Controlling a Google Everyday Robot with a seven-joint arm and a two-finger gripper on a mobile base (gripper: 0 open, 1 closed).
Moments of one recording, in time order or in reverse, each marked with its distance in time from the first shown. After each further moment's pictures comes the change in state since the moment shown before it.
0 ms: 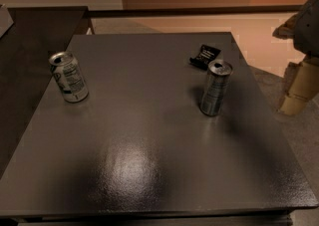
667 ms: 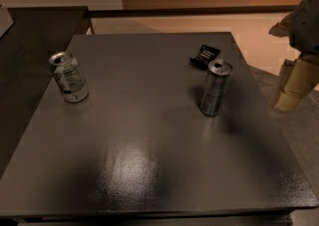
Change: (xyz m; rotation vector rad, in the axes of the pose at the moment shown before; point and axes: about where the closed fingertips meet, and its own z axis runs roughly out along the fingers) arm -0.004 -0.008 0.004 0.005 -0.020 -0.004
